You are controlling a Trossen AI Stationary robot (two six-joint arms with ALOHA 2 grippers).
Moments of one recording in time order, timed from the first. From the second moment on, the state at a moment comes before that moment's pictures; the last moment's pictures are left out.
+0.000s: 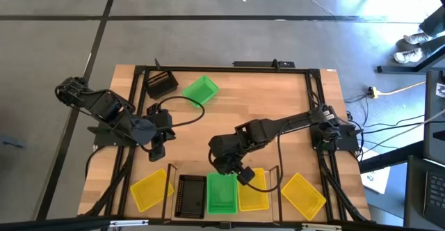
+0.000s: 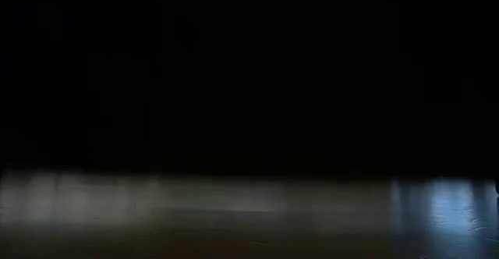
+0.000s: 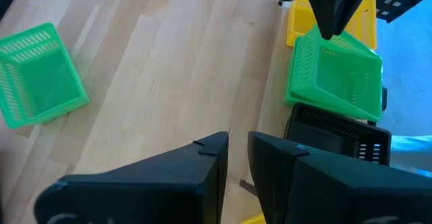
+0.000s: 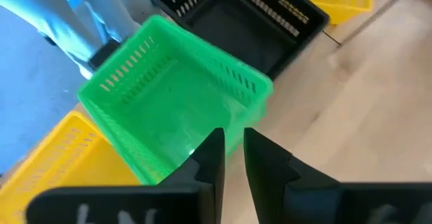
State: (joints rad) left arm -0.50 1.23 1.56 -1.21 -0.36 -0.68; right arm 0.30 2.05 2.04 -1.01 -0.27 -0.37
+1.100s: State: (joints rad) left arm -0.50 1.23 1.56 -1.22 -0.40 -0.71; right arm 0.29 2.00 2.04 -1.03 -0.08 -0.28
